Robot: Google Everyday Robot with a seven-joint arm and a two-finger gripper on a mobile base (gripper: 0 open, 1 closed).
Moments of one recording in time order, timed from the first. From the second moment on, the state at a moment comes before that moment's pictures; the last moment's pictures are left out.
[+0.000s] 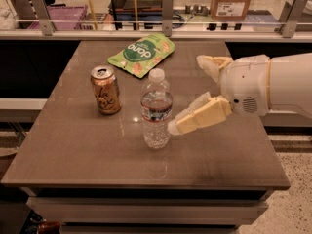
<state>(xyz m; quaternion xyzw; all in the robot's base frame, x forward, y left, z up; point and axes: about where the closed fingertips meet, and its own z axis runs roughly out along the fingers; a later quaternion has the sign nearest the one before) 0.452 -0.060 0.956 -0.49 0.69 0.24 0.48</state>
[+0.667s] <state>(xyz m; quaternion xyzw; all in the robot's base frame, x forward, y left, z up) 0.465 -0.032 0.942 -0.49 0.65 0.29 0.50</state>
